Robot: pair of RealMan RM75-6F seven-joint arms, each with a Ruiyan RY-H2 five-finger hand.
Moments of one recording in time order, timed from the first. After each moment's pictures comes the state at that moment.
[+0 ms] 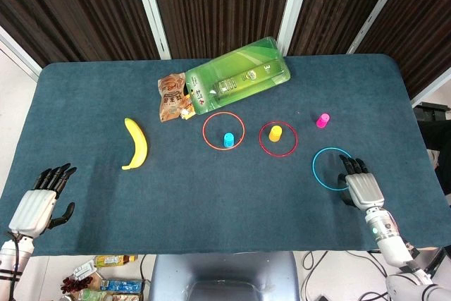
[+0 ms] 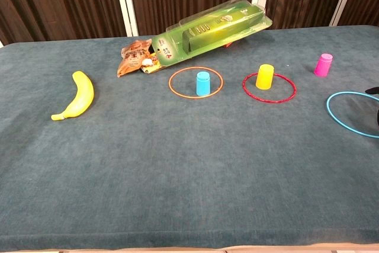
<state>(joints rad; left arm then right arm) -0.23 -1.12 -0.01 -1.57 1.49 1.30 -0.08 0.36 -1.52 0.03 -0.98 -1.39 1.04 0.04</state>
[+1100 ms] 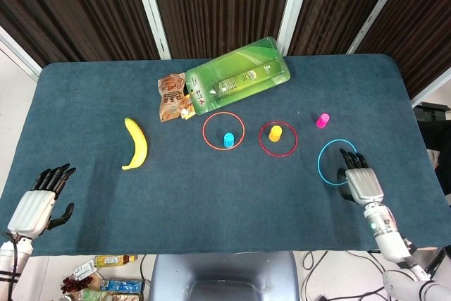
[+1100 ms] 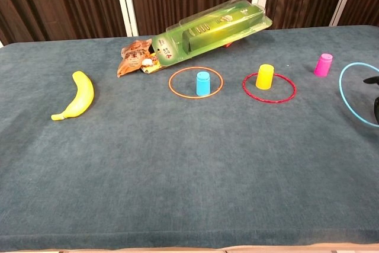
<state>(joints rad) -0.22 -1.11 0.00 -1.57 1.50 1.31 -0.08 0.38 -1.52 0.07 -0.99 -1.38 1.04 0.04</state>
